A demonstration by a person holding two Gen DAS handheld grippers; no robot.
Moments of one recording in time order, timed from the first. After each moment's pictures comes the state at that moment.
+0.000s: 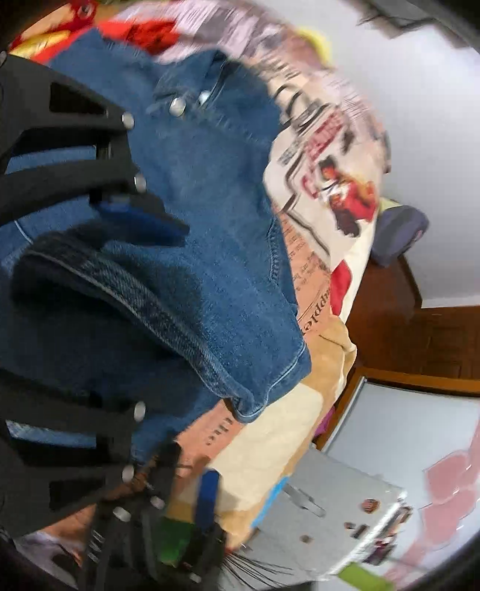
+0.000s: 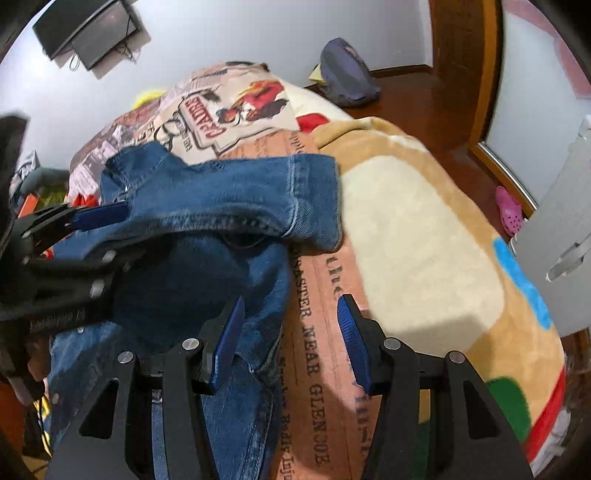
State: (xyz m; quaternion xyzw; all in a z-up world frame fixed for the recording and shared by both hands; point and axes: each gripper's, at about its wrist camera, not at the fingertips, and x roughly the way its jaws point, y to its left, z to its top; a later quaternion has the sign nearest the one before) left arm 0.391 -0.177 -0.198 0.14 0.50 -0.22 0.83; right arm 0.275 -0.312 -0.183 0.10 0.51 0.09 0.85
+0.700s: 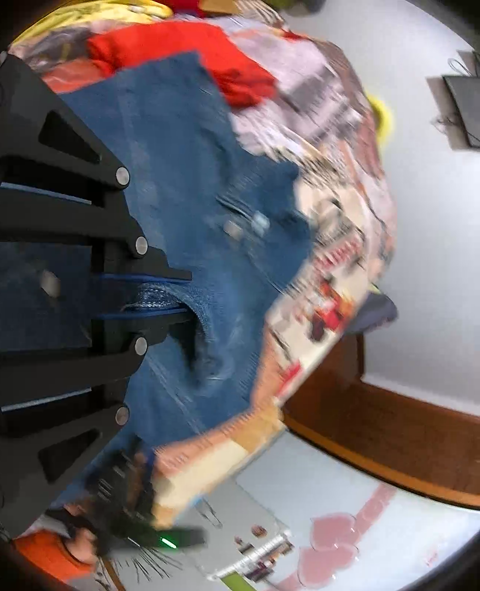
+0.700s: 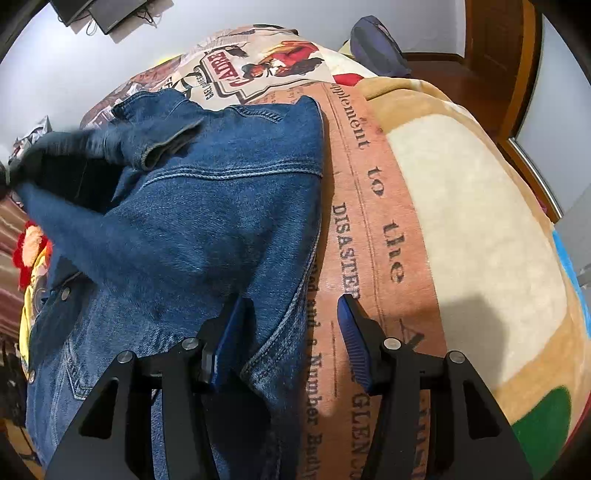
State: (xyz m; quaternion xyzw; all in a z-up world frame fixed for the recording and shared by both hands) left arm 0.351 -0.018 -0.160 -0.01 0.46 -0.11 0.88; right arm 0.273 -0.288 -0.219 0.07 0.54 0.13 0.83
